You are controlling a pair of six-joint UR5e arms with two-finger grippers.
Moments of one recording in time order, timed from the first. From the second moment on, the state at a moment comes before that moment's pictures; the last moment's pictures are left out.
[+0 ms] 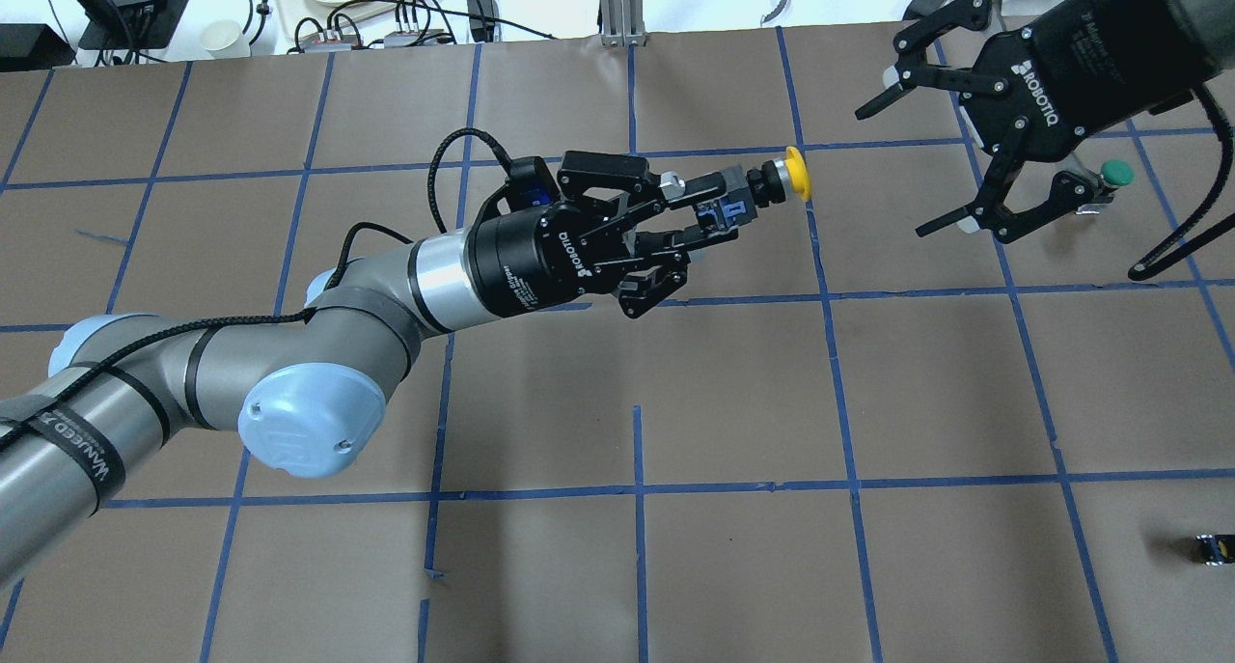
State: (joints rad) left arm -1.72 -1.65 -2.11 -1.43 -0.39 0.08; right arm 1.30 -1.72 1.63 -1.33 -0.89 0.75
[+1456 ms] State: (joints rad) left arm -1.77 -1.71 -2.02 -1.44 -0.42 0.08; right arm 1.31 -1.76 1.64 -1.31 -0.74 0.85
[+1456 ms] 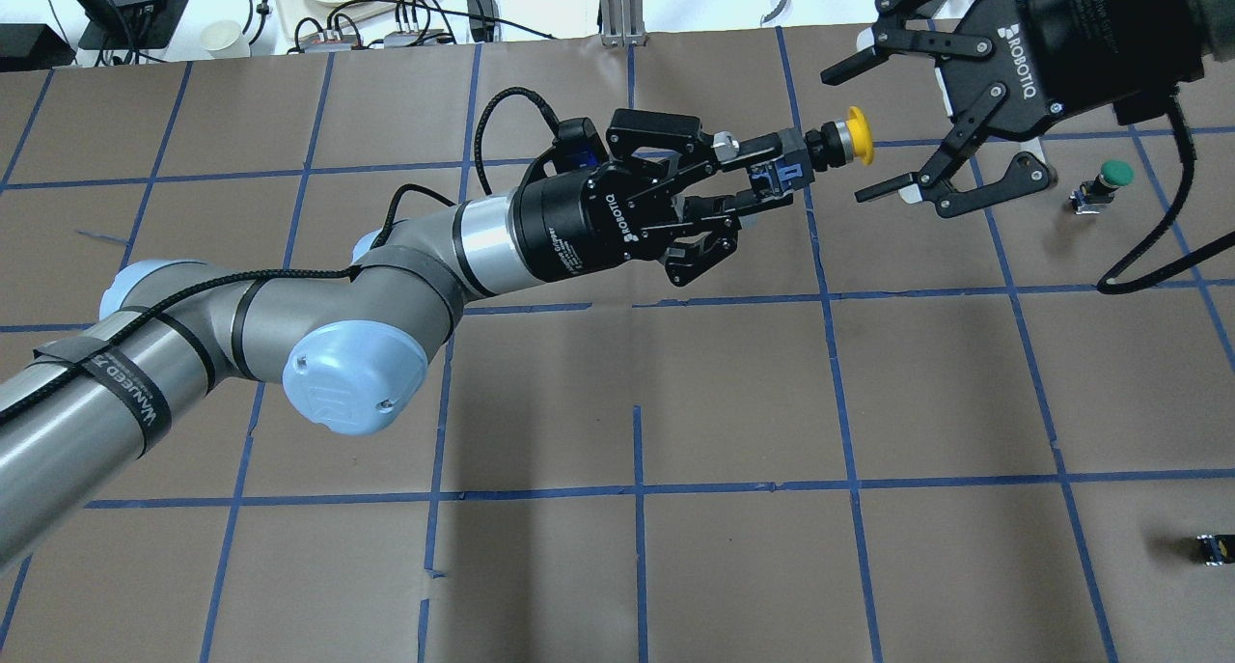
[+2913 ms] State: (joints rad) left arm -1.72 -1.68 -1.80 -1.43 0.18 -0.14; right arm 1.26 -1.74 1.64 -1.33 -1.00 0.35
